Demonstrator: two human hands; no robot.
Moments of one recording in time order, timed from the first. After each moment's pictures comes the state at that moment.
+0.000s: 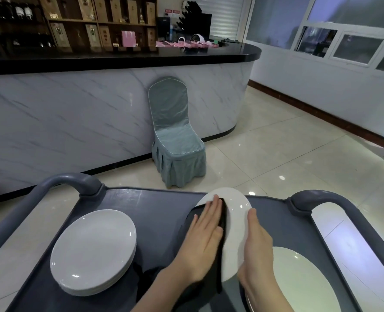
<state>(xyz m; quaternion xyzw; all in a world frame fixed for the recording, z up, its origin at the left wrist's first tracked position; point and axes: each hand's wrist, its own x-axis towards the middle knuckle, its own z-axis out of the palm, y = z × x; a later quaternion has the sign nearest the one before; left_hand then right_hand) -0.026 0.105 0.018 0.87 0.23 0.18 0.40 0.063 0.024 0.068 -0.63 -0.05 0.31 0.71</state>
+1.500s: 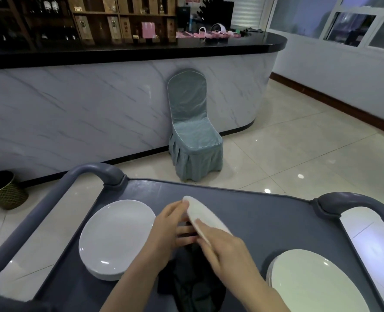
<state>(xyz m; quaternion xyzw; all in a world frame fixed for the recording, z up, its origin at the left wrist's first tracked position) -0.098 0.162 0.018 0.40 0.42 0.30 0.76 0.026 0.043 0.026 -0.67 -0.67 0.07 0.32</state>
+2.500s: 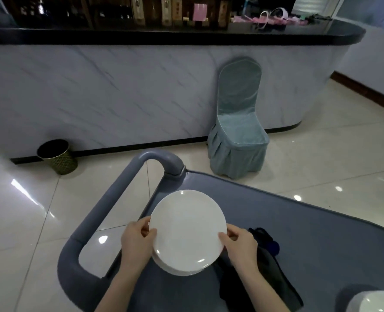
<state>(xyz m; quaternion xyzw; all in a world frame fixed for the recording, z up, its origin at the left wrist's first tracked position) -0.304 0.233 -0.062 0.56 0.66 0.33 0.38 -0.075 0.168 -0.061 -0.79 -0.36 0.32 0.37</state>
